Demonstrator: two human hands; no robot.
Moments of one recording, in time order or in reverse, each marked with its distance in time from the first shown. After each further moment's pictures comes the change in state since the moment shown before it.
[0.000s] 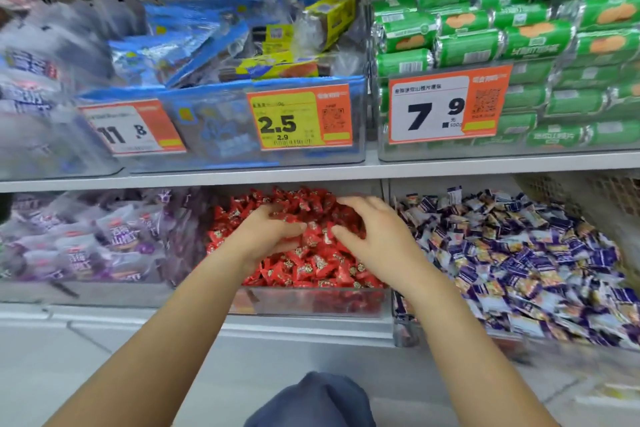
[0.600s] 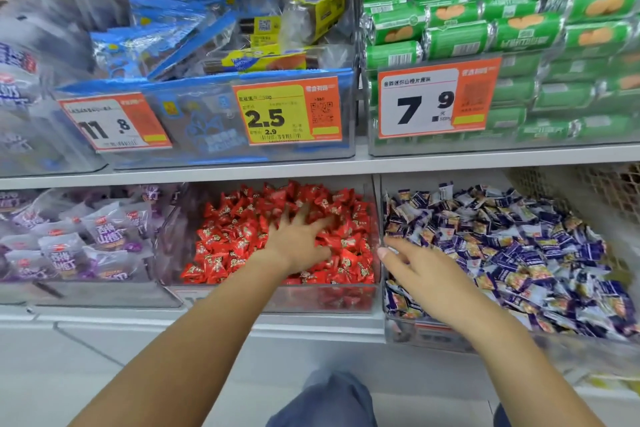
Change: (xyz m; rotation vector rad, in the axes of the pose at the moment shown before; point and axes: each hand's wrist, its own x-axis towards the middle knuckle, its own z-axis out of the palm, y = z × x) left_hand 0.058 -0.045 0.040 1.446 -0.069 0.308; right_hand -0.053 0.042 -0.024 -0.085 -0.209 0.231
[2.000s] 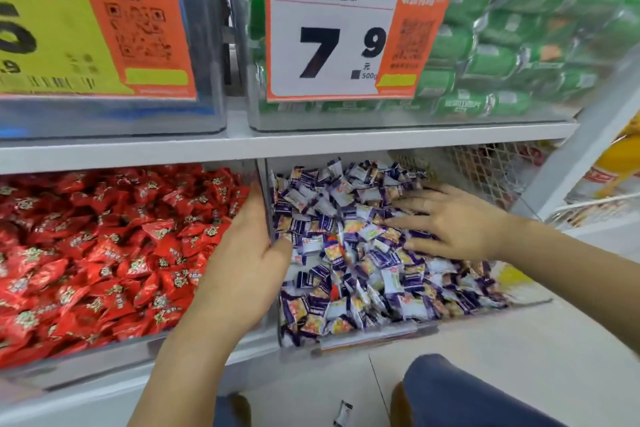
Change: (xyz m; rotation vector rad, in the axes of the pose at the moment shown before) left_hand -0.031 0.096 -0.013 -0.981 0.208 0.284; right_hand 0.011 0.155 -0.117 -1.087 -0.216 -0.200
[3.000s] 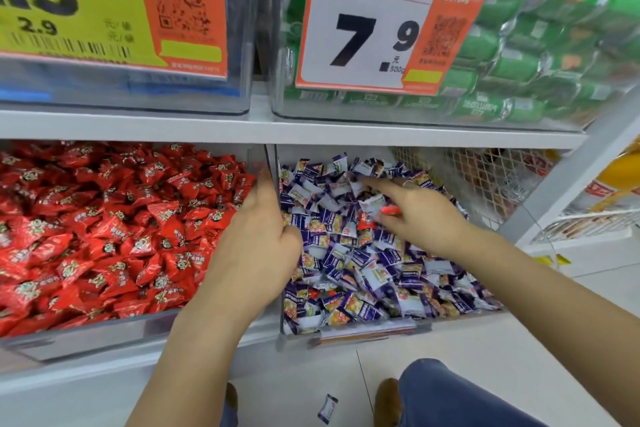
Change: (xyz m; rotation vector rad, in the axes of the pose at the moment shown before) left_hand 0.005 0.004 0.003 0.126 0.033 -0.058; right_hand 0.039 -0.047 -0.031 0.513 0.085 0.323
